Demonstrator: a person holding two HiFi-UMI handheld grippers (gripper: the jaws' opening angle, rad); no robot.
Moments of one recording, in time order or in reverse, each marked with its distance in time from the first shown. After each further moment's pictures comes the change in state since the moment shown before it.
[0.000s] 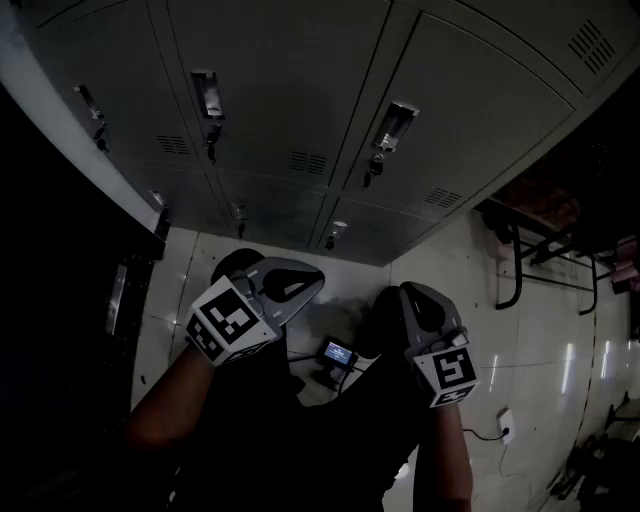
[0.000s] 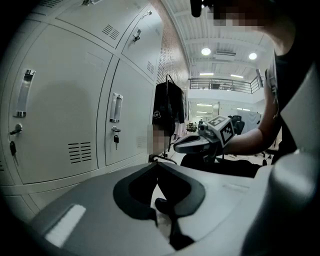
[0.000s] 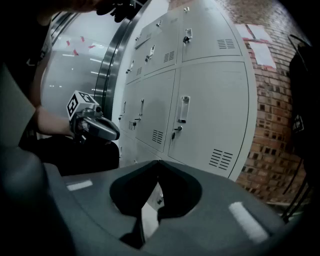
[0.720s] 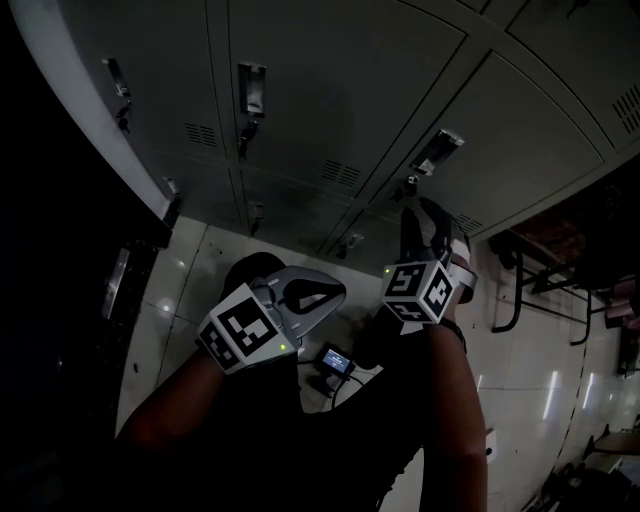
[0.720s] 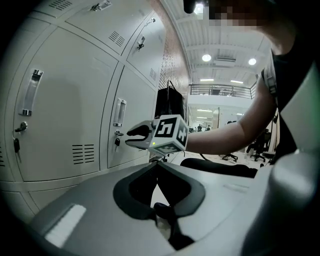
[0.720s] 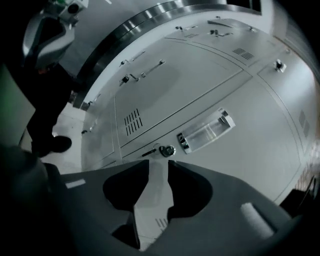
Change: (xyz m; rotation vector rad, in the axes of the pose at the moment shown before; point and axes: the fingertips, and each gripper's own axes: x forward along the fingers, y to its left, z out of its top) left arm -0.012 0.002 0.010 -0.018 -0.057 -0.028; right arm 0.147 -0.061 0.054 -0.734 0.256 -0.331
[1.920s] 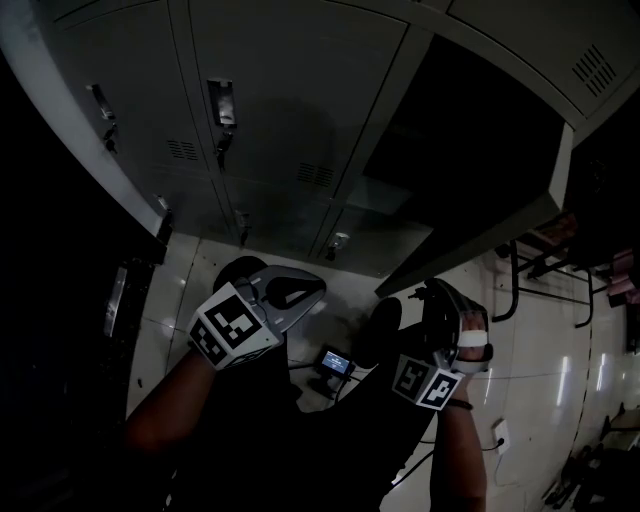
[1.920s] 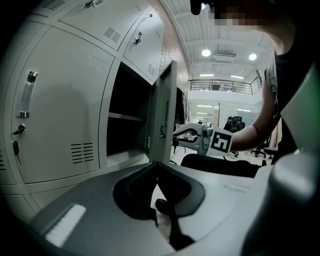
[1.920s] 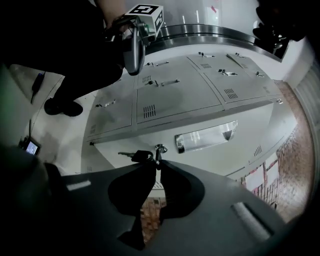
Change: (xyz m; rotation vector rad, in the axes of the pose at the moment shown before) left arm 0.003 0.001 -0.012 0.023 0.054 0.015; right arm -0.147 0.019 -0.076 -0.260 0.014 -0.178
